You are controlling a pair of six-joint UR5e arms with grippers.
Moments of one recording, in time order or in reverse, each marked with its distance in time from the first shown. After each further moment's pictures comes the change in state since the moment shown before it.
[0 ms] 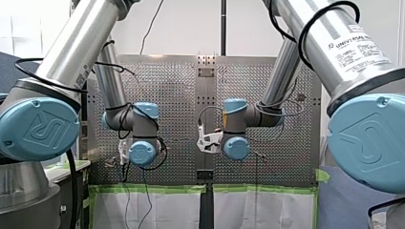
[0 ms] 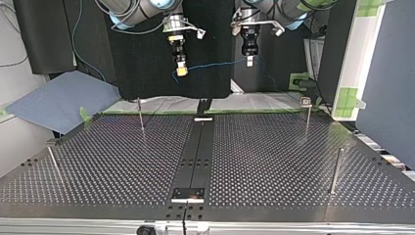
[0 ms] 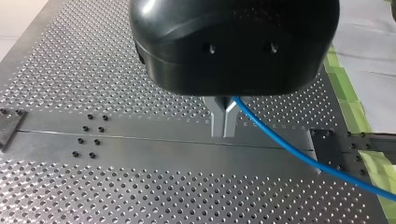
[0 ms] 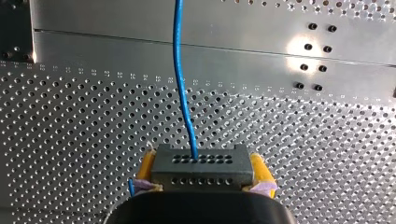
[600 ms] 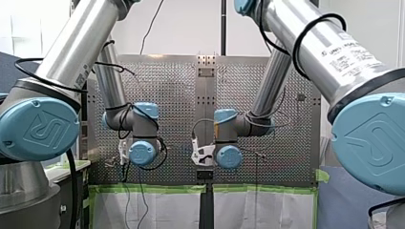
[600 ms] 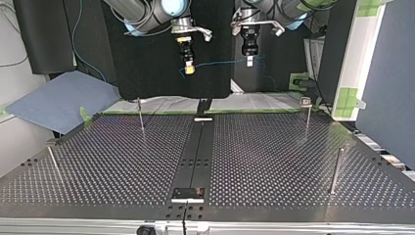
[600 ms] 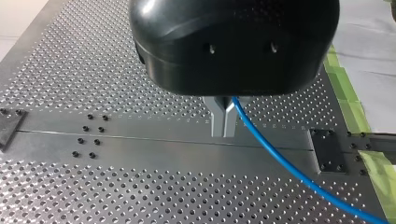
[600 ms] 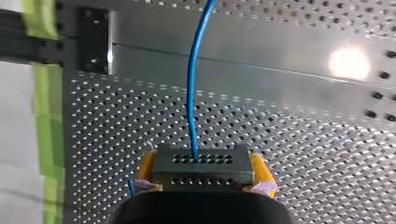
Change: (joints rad) left arm 0.000 0.000 0.000 0.000 0.000 0.000; right arm 0.044 0.121 -0.092 0.116 0.050 0.011
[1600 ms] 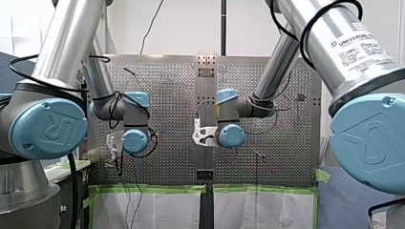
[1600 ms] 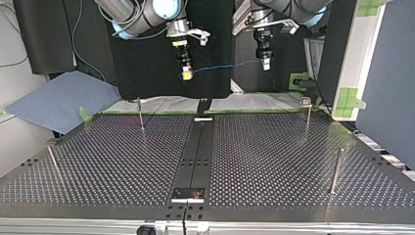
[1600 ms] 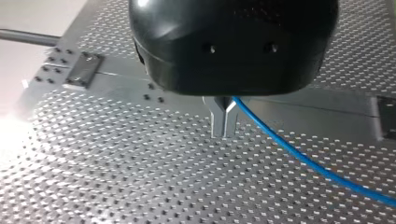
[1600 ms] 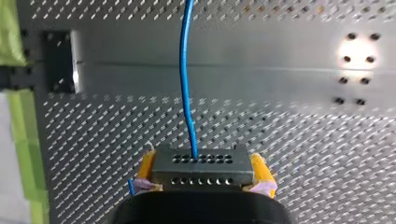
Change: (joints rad) left arm 0.108 0.170 -0.049 -0.063 -0.016 -0.159; right arm -0.024 -0.150 -0.027 0.168 -0.068 0.128
